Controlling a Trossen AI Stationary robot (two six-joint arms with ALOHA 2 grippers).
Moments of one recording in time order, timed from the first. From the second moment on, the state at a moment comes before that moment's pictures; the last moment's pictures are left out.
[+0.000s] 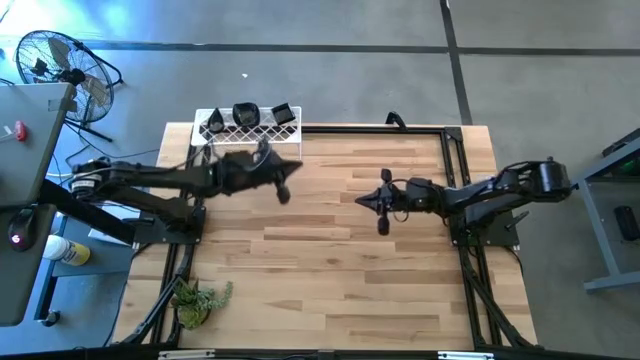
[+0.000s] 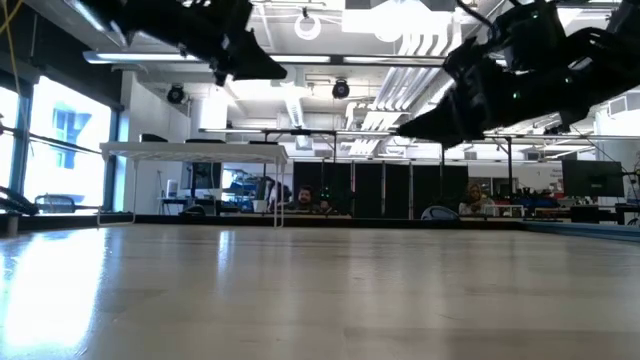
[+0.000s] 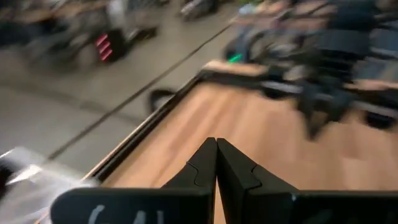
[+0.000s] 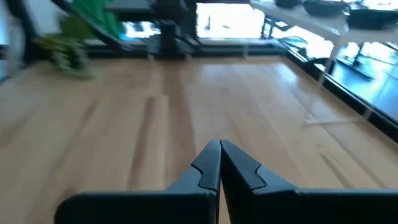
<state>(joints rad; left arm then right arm) 0.17 1.15 0.72 0.24 -0.30 -0.02 -0.11 1.35 0.29 0.84 0.02 -0.01</state>
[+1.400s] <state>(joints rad) 0.03 0.60 0.09 0.56 -0.09 0.05 -0.27 0.00 0.01 0.03 0.02 -0.03</state>
